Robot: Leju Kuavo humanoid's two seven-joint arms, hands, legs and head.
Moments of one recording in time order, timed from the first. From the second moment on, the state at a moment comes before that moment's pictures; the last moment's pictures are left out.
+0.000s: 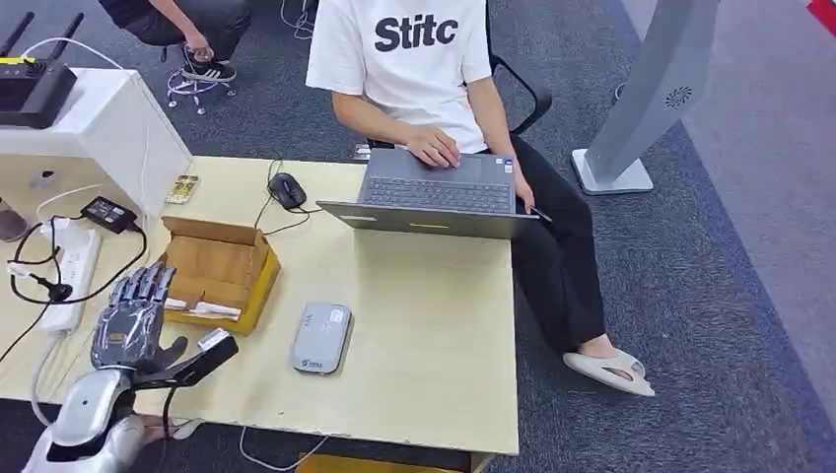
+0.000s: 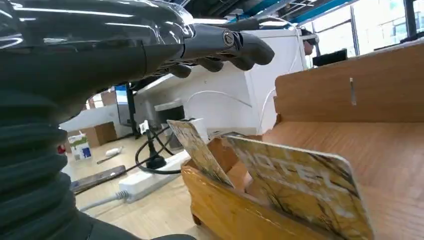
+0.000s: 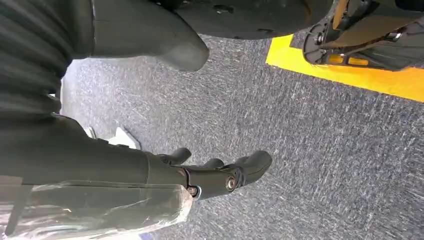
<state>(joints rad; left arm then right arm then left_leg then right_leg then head) -0.13 0.29 -0.12 -1.05 -1.26 0.22 -0.05 -0.01 0.15 -0.22 -0.19 0.66 -0.29 0.10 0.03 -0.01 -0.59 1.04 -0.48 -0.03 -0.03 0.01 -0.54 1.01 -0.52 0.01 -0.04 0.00</state>
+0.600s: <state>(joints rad) -0.17 0.25 -0.18 -1.01 -1.24 0.22 -0.07 -0.01 0.15 -0.21 -0.19 0.67 -0.29 0.11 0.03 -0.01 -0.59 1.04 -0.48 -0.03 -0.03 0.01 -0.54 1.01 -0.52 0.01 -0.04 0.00</state>
